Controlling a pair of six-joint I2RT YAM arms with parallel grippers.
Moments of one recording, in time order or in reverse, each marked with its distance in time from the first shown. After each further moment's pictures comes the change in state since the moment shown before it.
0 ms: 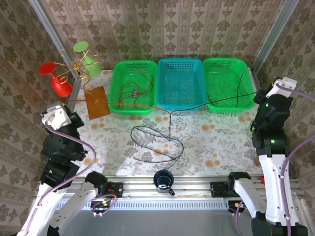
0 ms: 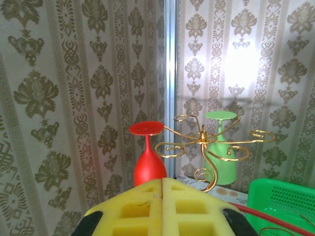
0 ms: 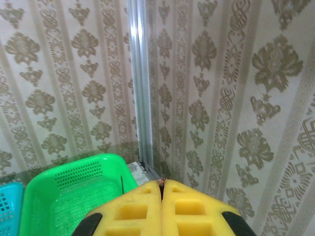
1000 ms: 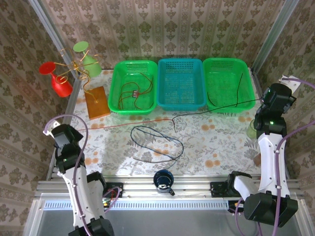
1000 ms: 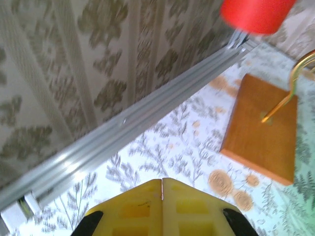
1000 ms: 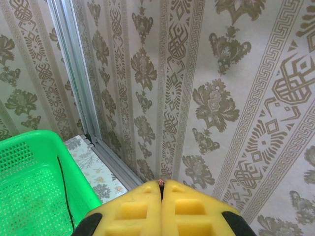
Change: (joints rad) left arm 0.920 0.113 -0.313 -0.339 0.726 -0.529; right arm -0.204 0.198 -0.028 0.033 0.015 0.045
